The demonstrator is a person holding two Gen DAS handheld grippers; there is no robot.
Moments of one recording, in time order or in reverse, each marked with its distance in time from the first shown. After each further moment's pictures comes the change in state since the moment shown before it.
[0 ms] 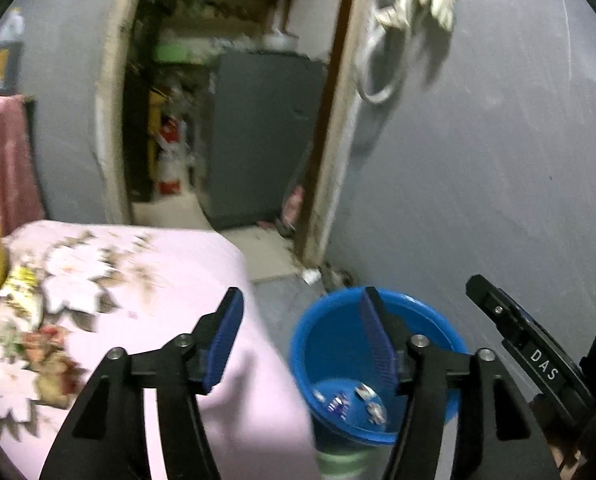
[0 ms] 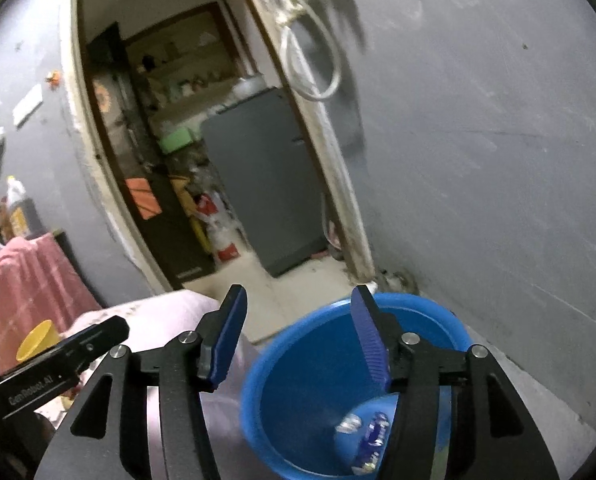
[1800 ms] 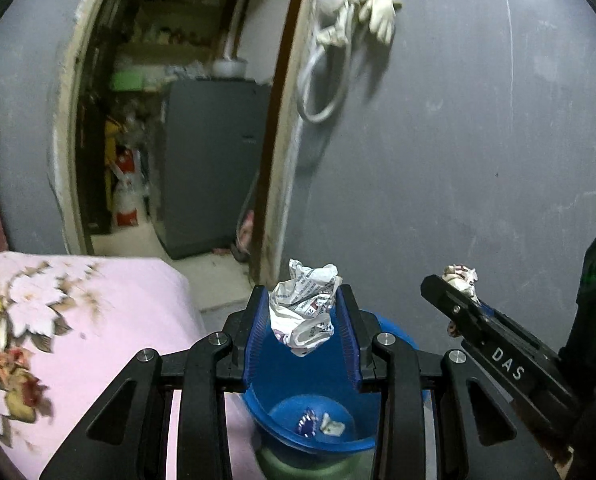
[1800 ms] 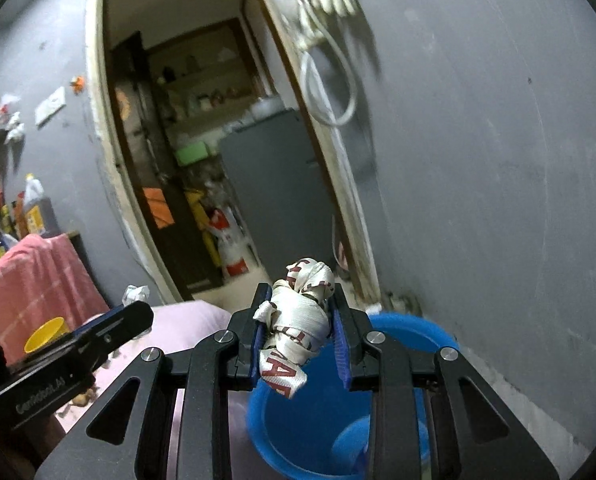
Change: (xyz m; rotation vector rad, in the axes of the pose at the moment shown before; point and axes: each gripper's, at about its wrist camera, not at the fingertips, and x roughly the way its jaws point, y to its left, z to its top) left arm -0.005 -0.044 -0.002 0.095 -0.047 -0.173; right arm -0.020 -0.005 0.001 -0.035 -0.046 0.016
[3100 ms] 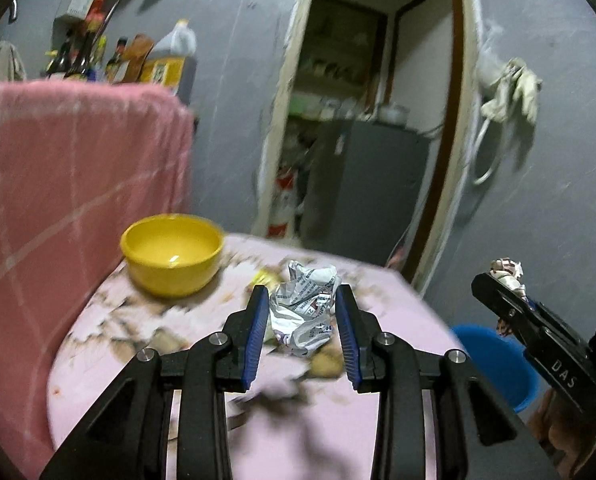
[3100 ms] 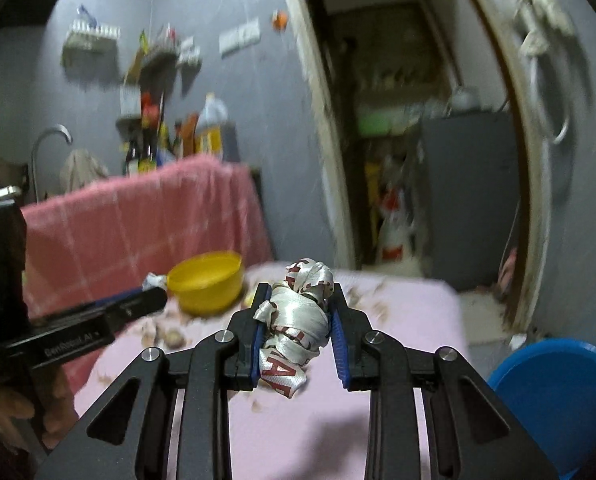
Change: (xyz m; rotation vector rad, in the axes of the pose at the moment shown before) left arm -0.190 0.167 -0.052 -0.212 -0.181 0.437; right arm -0.010 0.203 -0.045 -0.306 0.015 0.544
